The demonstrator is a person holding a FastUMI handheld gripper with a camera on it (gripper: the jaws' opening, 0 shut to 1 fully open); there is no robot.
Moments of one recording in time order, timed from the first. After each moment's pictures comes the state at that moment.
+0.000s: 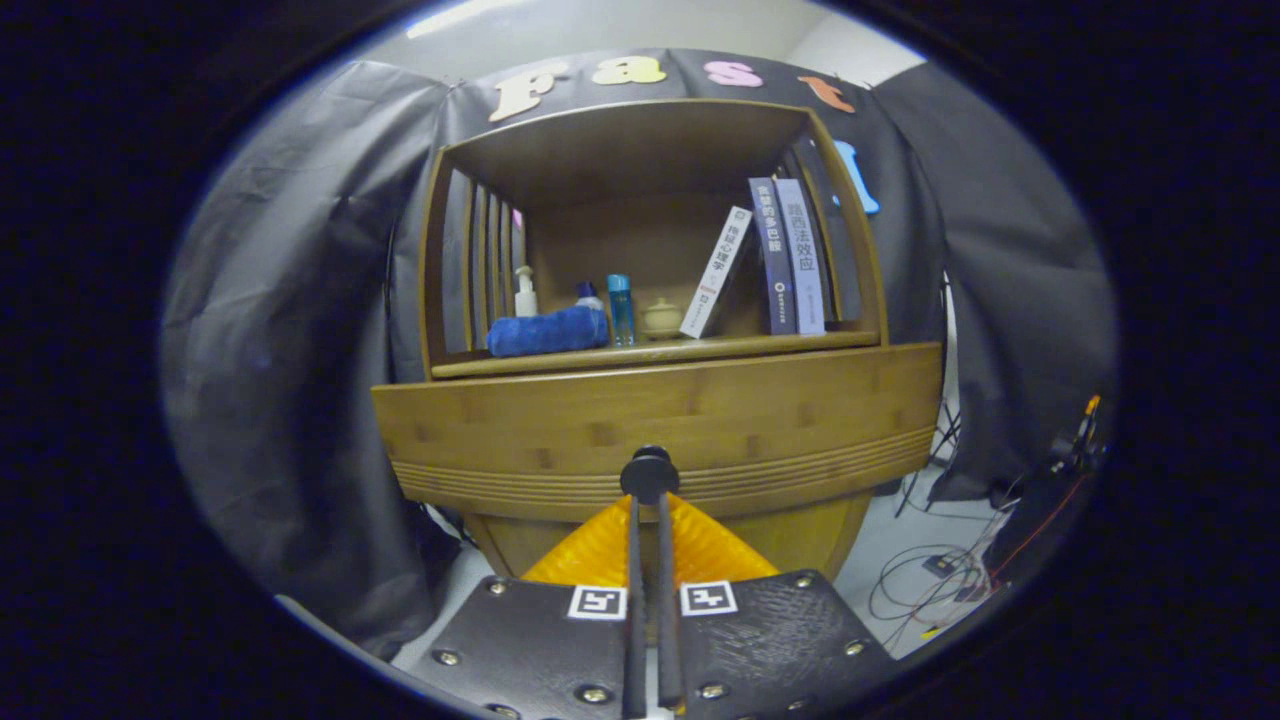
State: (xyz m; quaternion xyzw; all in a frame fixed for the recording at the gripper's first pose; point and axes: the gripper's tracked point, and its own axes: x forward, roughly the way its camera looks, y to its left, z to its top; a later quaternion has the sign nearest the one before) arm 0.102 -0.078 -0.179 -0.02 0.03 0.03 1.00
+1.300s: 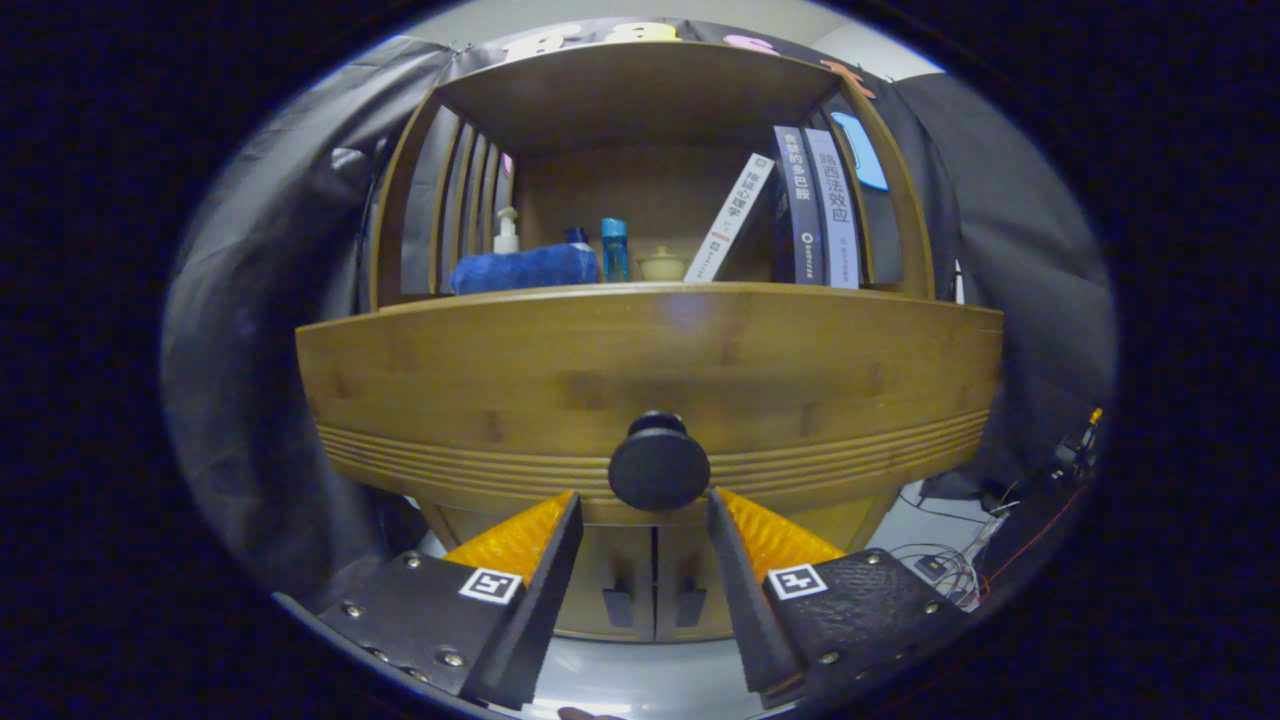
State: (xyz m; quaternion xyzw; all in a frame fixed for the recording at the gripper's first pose) arm 0.165 -0.061 -0.213 -0.02 0.05 0.03 1.00
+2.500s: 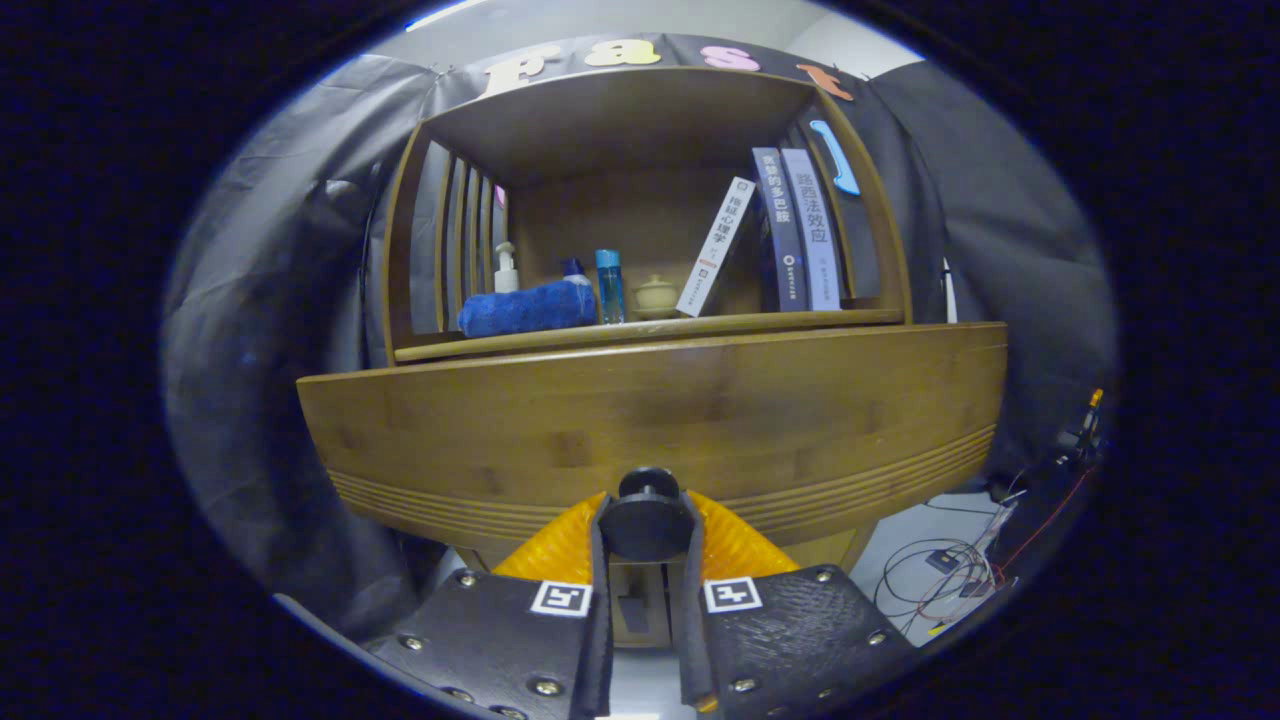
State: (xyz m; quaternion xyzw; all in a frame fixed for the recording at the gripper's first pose) arm 0.131 -0.065 -0.211 0.00 0.06 0.02 1.00
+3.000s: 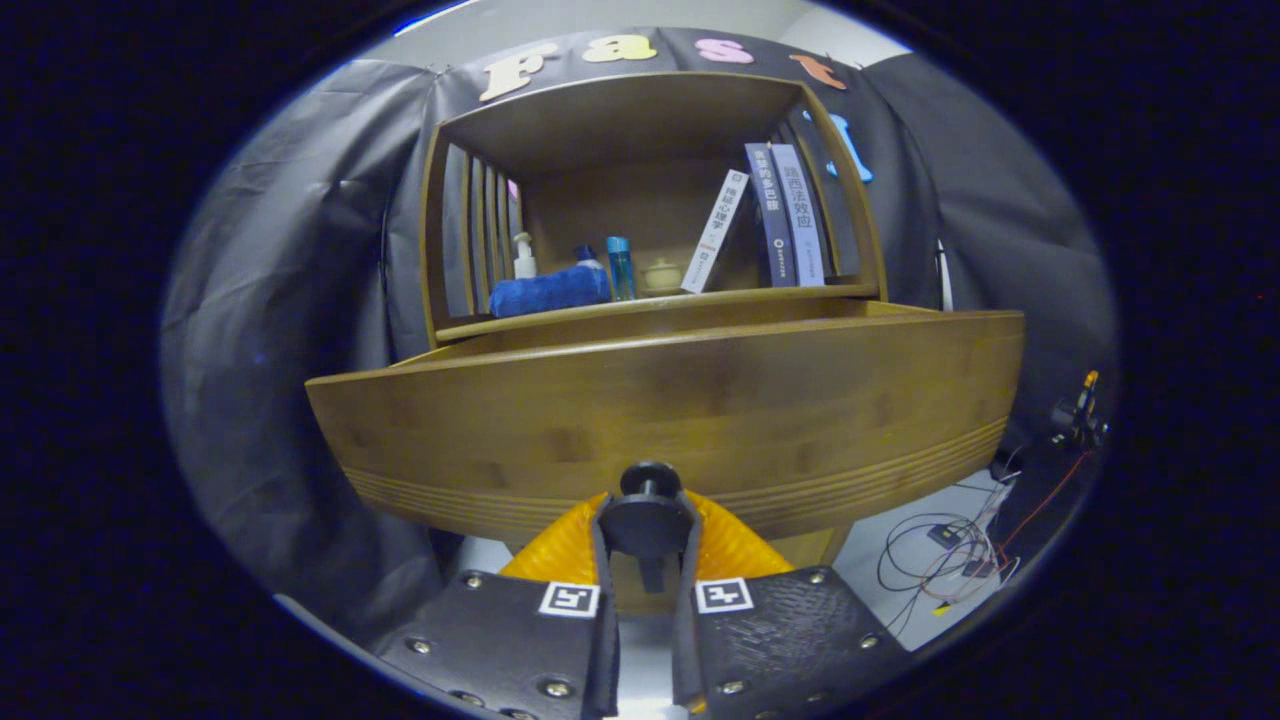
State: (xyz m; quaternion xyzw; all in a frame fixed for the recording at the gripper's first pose) arm 0.074 -0.062 -0.223 -0.01 0.09 0.03 0.99
